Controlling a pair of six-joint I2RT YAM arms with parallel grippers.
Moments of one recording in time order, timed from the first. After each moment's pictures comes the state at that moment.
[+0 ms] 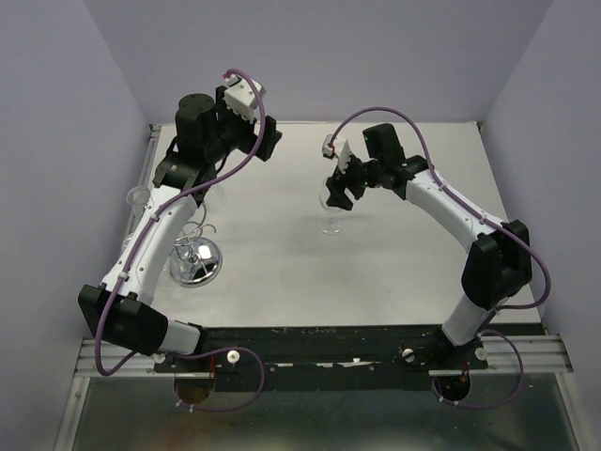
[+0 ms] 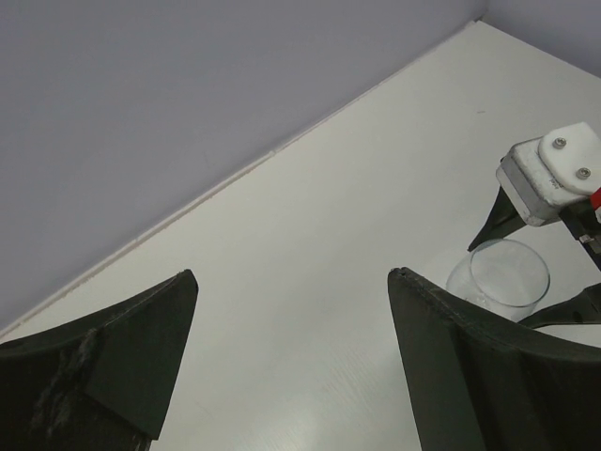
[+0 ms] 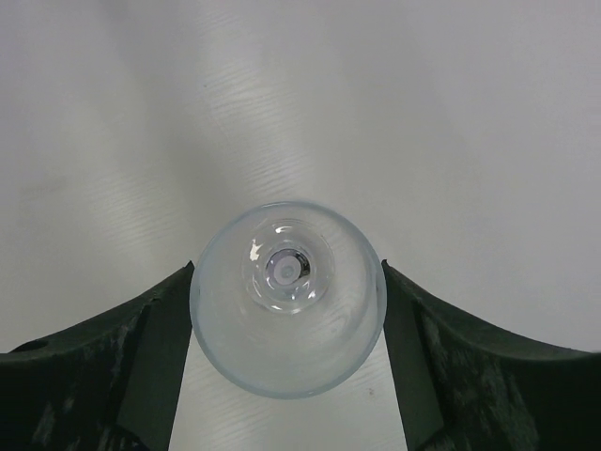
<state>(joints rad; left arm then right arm) -0.30 1.39 1.50 -0.25 0.33 0.15 0.47 1.71 1.45 -0.50 -0.53 -0.55</state>
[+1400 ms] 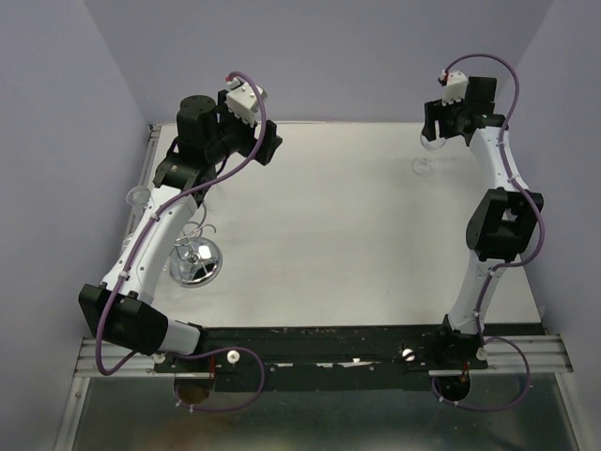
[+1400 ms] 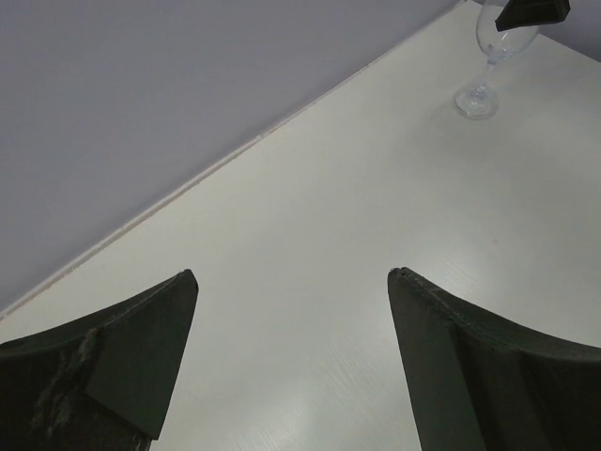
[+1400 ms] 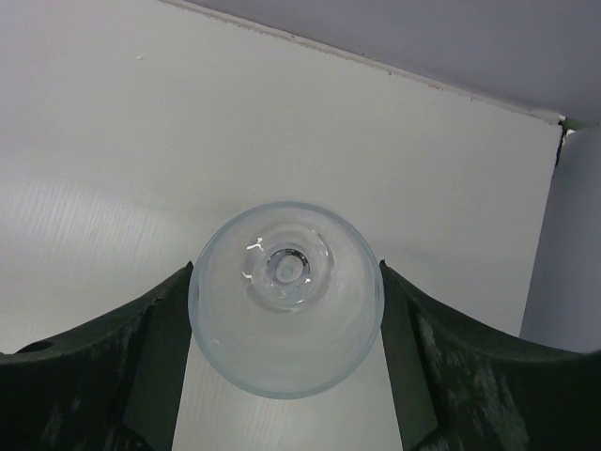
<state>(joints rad) -0.30 1.39 1.49 -0.28 0.36 0.16 -0.10 2.07 1.98 -0.52 -0.25 -0.33</state>
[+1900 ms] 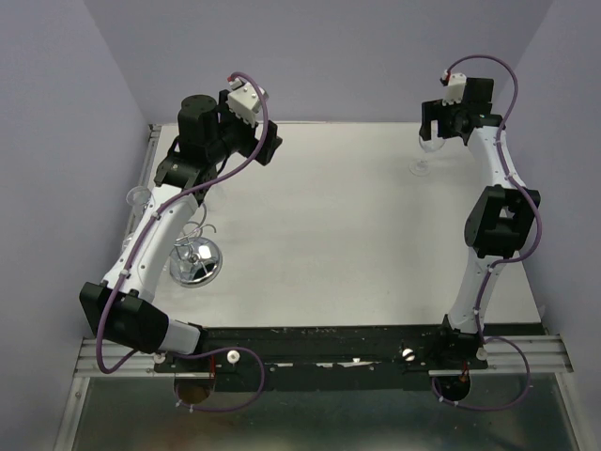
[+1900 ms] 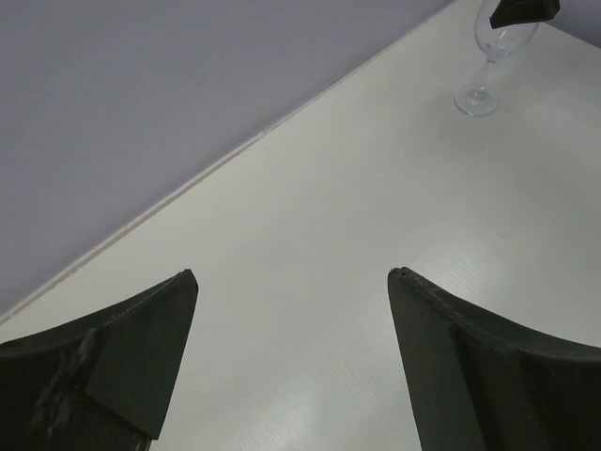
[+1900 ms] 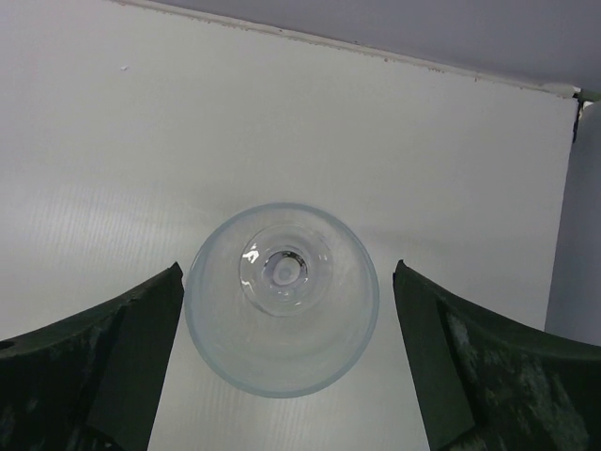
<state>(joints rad) -0.30 1.40 1.49 -0.29 0.36 0.18 -0.11 2.13 2.01 -0.52 -0.22 -0.25</state>
